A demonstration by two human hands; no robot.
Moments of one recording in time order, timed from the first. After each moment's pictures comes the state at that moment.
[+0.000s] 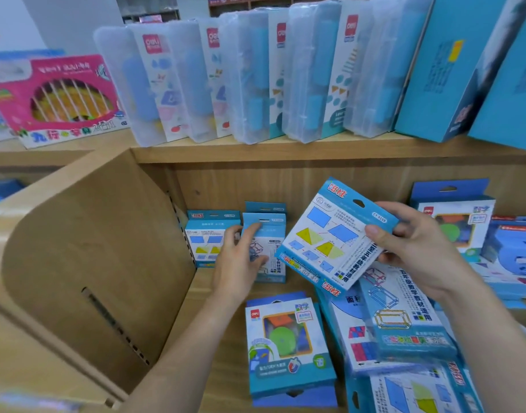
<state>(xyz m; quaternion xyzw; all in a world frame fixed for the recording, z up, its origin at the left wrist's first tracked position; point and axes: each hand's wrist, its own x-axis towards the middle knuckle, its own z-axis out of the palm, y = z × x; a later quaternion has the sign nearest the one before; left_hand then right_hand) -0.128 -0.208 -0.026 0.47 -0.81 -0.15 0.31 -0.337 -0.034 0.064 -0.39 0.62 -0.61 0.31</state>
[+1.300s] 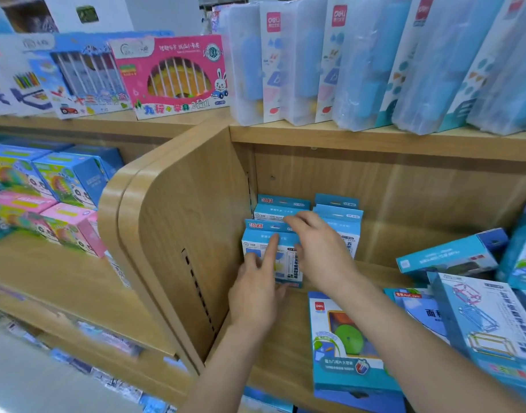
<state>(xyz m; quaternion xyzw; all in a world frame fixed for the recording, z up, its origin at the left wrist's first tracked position) -0.040 -0.171 -0.045 0.58 -0.78 -0.07 0.21 -0.173 -0.160 0.023 -0.70 0.67 -0.24 -0.01</state>
